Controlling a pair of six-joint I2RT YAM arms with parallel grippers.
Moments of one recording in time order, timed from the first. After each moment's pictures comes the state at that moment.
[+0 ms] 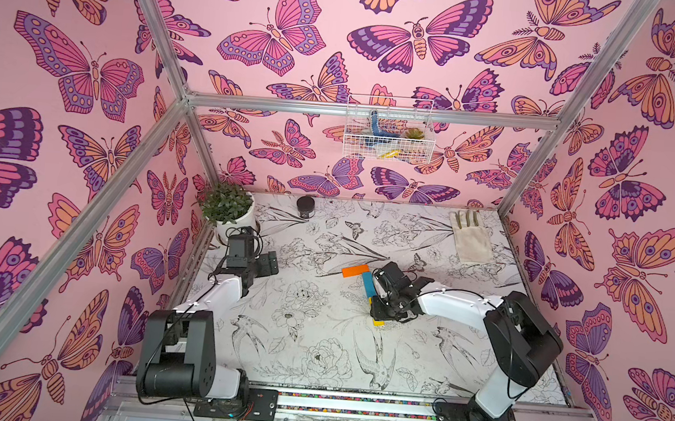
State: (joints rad) left arm 0.05 1.42 0.73 -0.11 0.03 -0.17; right arm 0.73 1.74 0.98 -0.46 -0.09 0.56
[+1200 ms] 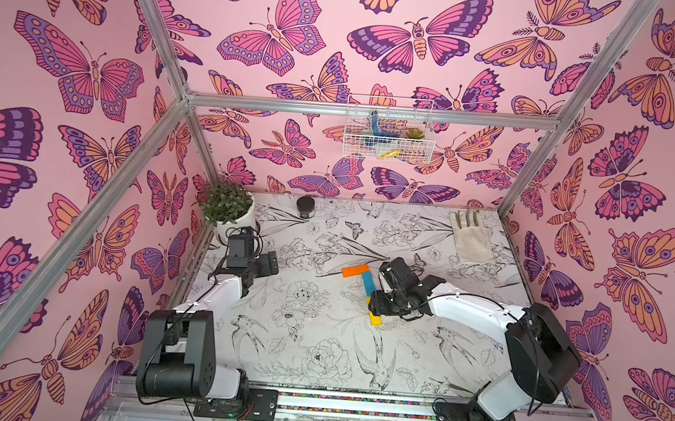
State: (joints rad) left arm 0.05 1.42 0.73 -0.11 0.03 -0.17; right arm 0.71 1.61 1.00 -0.51 -0.06 0.54
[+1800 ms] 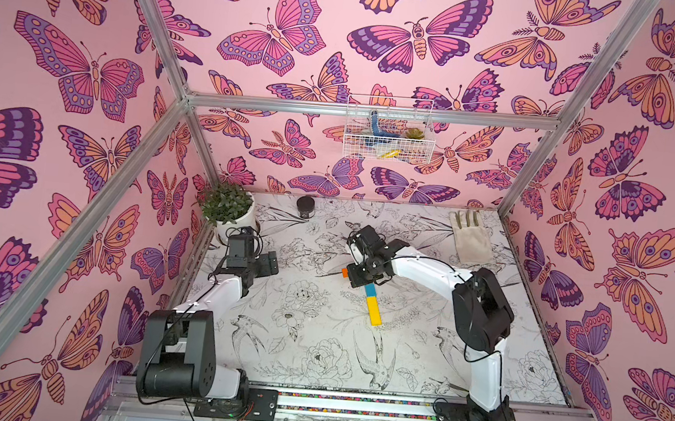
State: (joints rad) left arm 0.05 1.42 0.73 -0.11 0.03 -0.17; right arm 0.73 2.07 1.56 -0.68 -0.14 0.28
